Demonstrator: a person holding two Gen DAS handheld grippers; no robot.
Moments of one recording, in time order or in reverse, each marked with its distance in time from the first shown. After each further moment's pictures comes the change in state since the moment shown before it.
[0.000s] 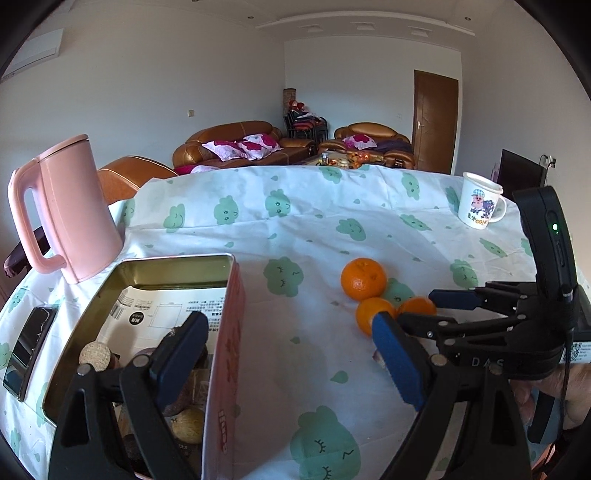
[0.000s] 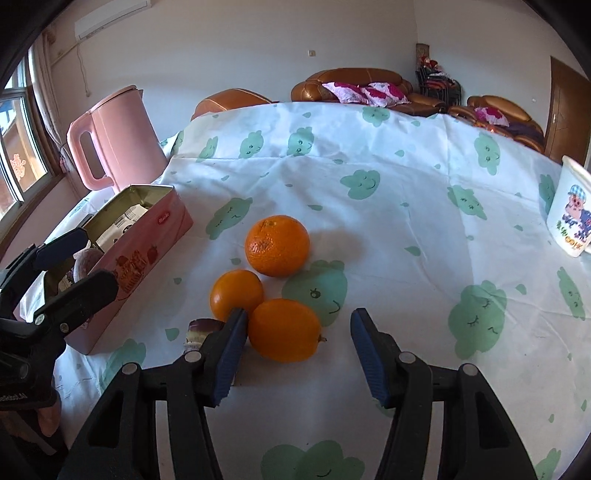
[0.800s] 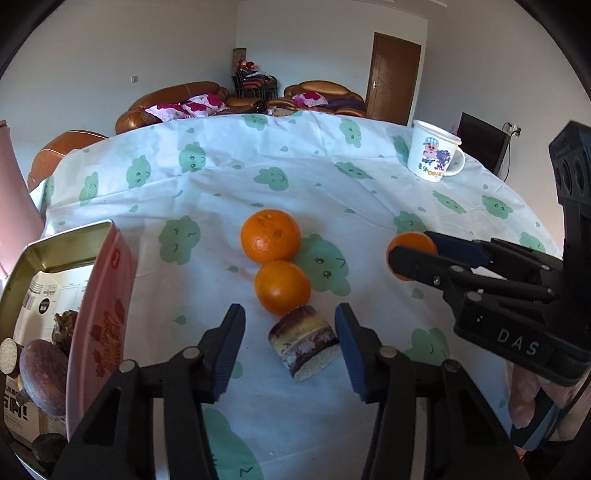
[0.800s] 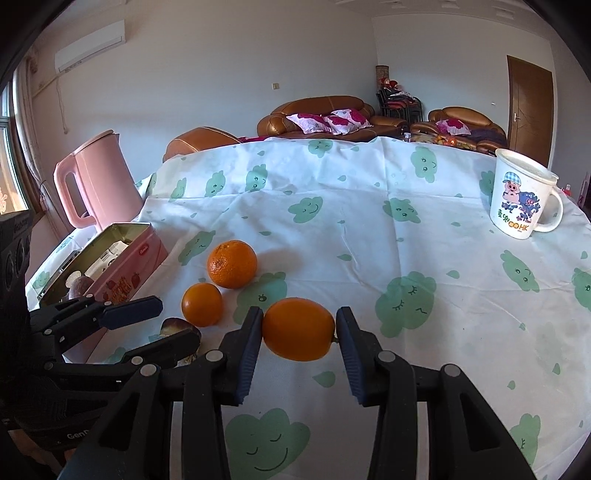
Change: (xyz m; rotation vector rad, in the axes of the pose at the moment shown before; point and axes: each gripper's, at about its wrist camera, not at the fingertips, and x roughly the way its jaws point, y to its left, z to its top) left arm 0.042 -0.053 -0.006 0.052 0.185 -0.219; right arm -0.043 -0.021 -0.016 0.074 -0.145 -0.128
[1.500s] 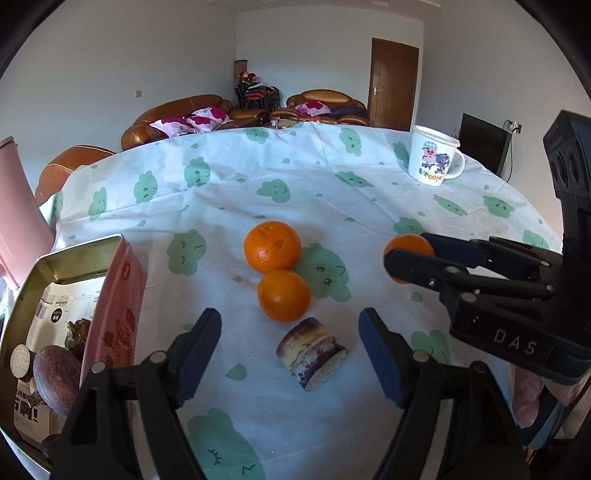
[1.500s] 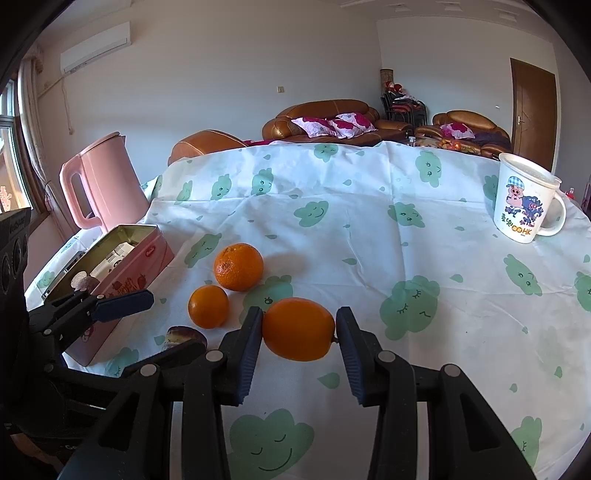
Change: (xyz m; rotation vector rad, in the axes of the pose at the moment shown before) left arm -0.008 -0.008 -0.001 0.041 -0.044 0.050; right arm -0.004 0.002 -0.001 -0.010 -0.024 0.018
